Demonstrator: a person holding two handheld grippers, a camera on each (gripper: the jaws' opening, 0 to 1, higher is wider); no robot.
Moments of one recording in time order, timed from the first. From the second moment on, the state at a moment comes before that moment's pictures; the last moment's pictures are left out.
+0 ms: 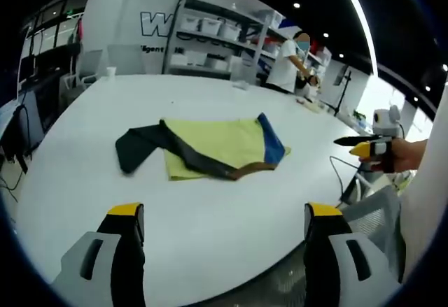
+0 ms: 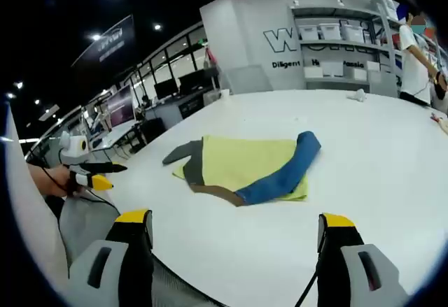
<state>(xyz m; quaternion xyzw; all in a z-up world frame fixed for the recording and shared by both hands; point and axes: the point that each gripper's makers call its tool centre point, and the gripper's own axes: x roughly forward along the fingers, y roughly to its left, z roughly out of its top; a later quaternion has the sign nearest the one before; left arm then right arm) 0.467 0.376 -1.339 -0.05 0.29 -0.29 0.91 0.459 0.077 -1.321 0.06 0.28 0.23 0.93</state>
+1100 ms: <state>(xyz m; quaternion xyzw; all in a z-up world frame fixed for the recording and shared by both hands) 0.465 0.375 -1.340 -0.04 0.29 -0.29 0.91 0.456 0.077 -1.330 0.06 0.28 0.23 0.93</state>
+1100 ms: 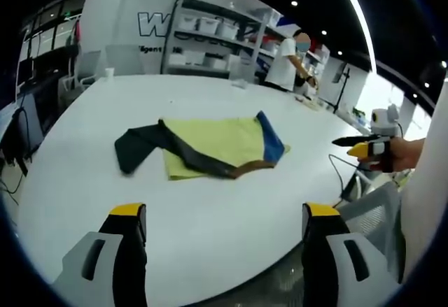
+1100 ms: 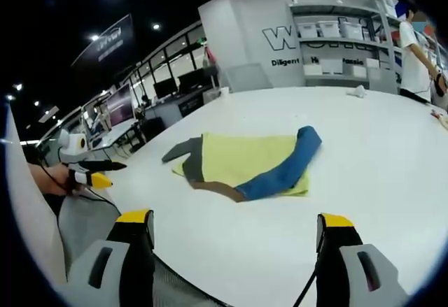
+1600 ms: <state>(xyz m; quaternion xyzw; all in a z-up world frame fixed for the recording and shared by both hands) 0.465 0.375 -1.340 -0.04 0.29 -0.29 0.91 0.456 0.078 -1.330 0.06 0.28 0.23 0.93</state>
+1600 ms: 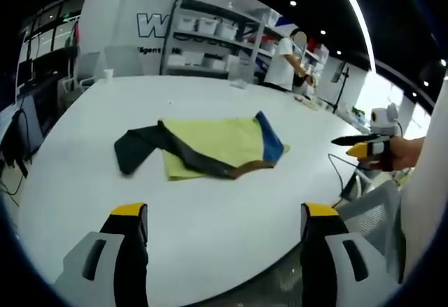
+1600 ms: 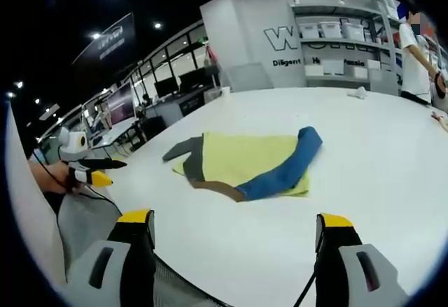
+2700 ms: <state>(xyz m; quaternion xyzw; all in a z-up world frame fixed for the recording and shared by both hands) 0.462 0.372 -1.343 -0.03 0.30 -0.30 0.90 0.457 0.078 -1.330 0.04 0.28 0.24 0.93</state>
